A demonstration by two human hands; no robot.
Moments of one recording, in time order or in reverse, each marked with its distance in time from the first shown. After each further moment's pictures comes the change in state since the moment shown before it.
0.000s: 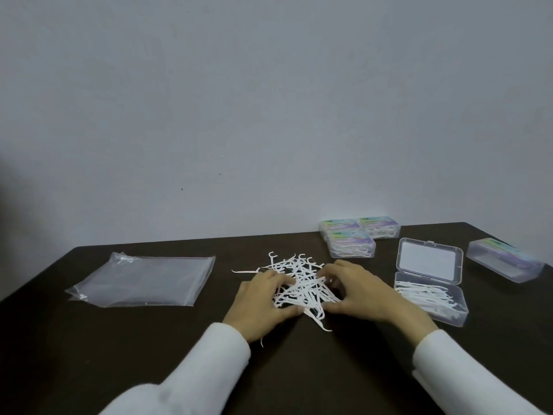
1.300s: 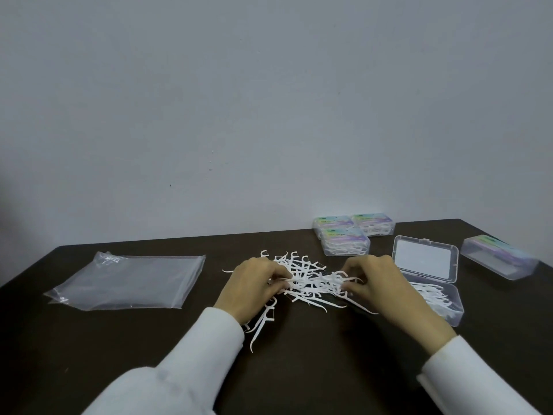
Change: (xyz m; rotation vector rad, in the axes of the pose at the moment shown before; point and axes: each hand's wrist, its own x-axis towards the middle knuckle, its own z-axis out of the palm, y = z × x) left_hand 0.024 0.002 -0.011 0.054 0.111 0.117; right_hand -0.016 0.014 -0.009 0.015 0.287 0.160
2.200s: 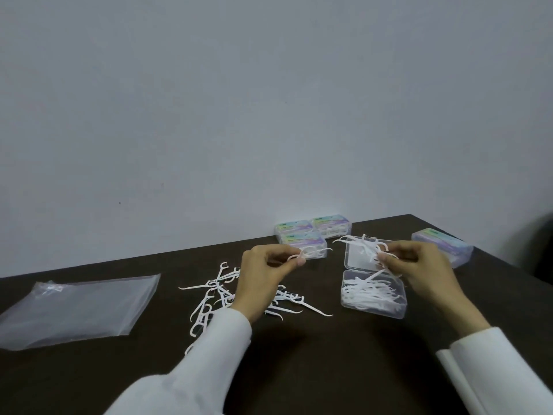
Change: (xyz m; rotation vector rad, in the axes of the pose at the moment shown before) left_hand 0.043 0.077 0.026 -0.732 0.217 -0.115; right_hand -0.024 0.087 -0.057 0.464 0.331 0.355
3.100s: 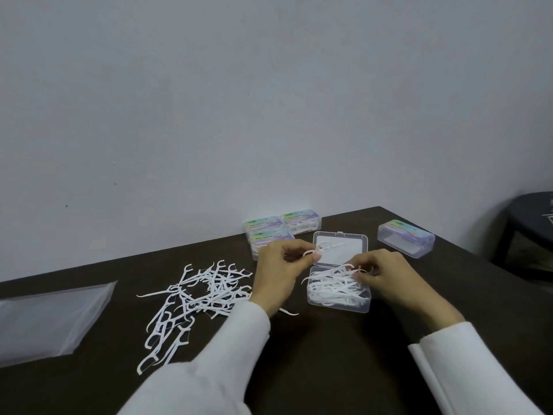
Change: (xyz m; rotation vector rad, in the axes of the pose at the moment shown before) left_hand 0.012 0.014 0.074 -0.066 -0.119 0.017; right_hand 0.003 0.023 -0.014 -0.337 -0.308 -0.118
